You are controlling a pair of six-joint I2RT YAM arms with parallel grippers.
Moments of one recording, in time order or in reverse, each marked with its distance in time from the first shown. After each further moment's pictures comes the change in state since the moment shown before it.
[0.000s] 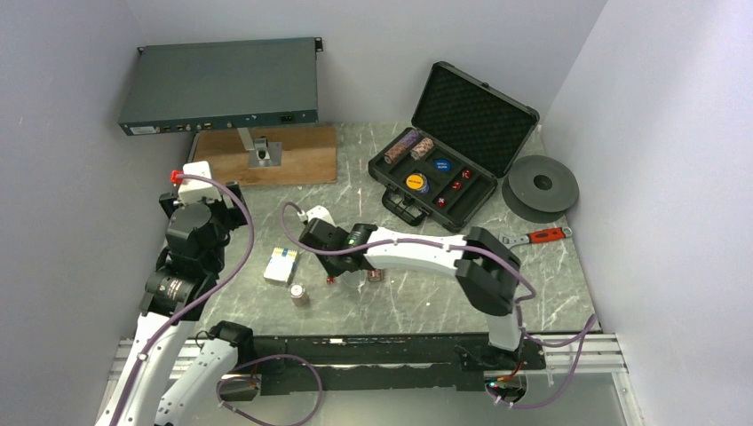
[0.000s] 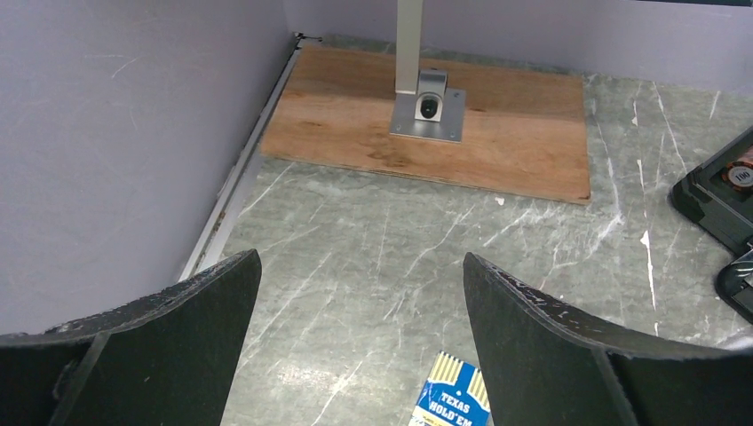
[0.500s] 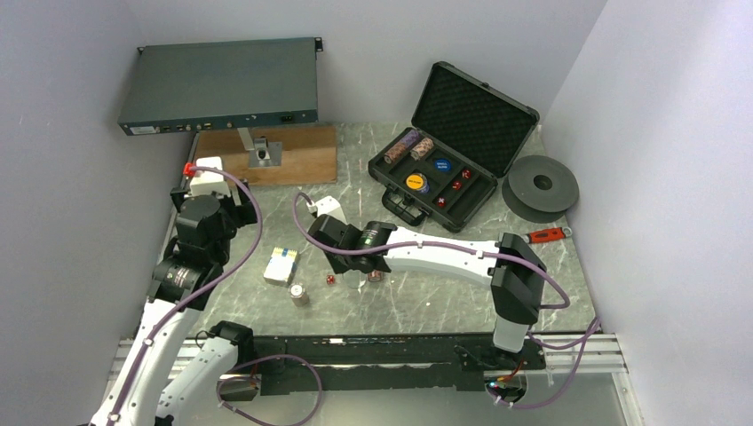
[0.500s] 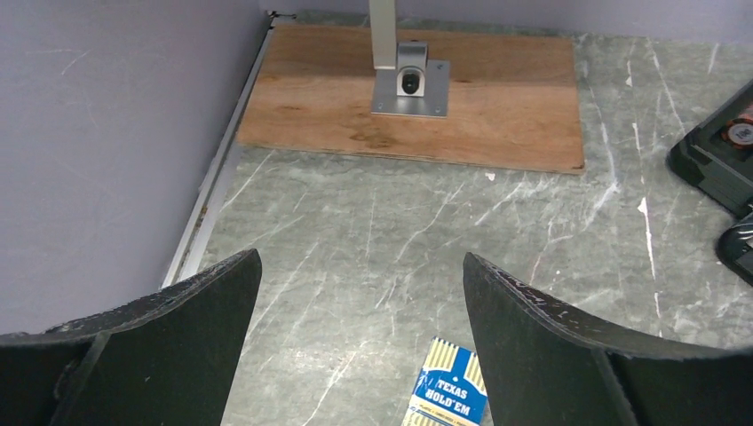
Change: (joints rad) left arm 0.000 0.058 0.000 0.000 0.055 0.016; right arm 0.025 -0.159 -0.006 -0.110 0.106 0.077
